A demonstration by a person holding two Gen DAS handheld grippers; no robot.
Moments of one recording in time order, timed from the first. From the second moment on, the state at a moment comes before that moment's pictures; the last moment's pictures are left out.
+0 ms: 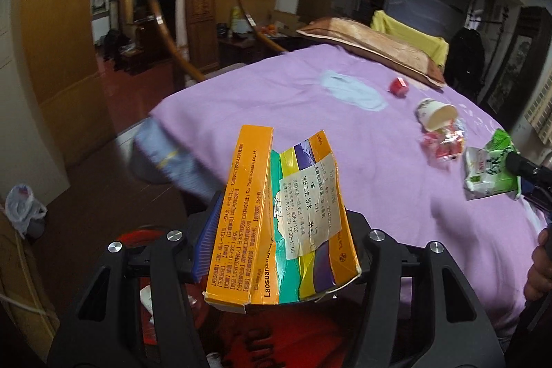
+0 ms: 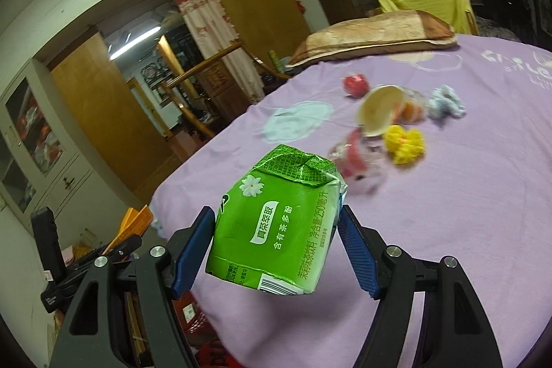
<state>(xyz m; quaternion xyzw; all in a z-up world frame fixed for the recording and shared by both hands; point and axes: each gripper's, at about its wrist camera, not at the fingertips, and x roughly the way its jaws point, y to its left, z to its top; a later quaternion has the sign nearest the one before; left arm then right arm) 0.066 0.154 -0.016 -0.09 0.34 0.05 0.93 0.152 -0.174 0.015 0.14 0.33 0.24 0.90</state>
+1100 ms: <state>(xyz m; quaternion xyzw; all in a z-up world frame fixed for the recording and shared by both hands) -0.003 0.363 -0.078 -0.19 0.36 0.23 0.88 0.111 0.136 -0.021 -0.04 0.44 0.42 0.79</state>
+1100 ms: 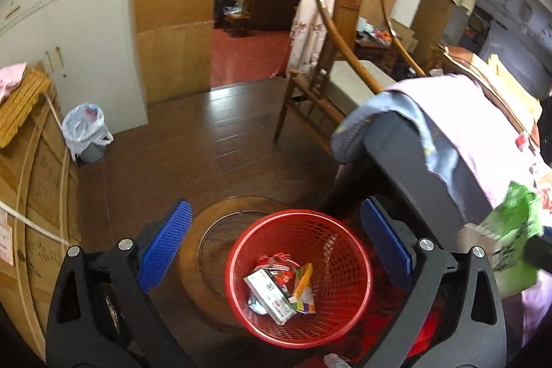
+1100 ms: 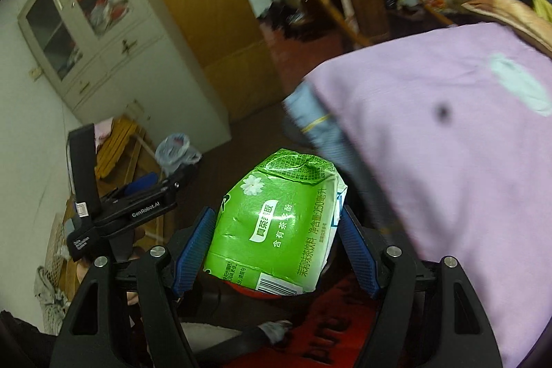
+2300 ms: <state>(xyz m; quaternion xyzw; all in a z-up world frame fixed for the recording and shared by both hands) 0.051 0.151 -0.026 -0.03 0.38 0.07 0.92 0.128 -0.124 0.021 0.11 0.35 0.24 0.90</state>
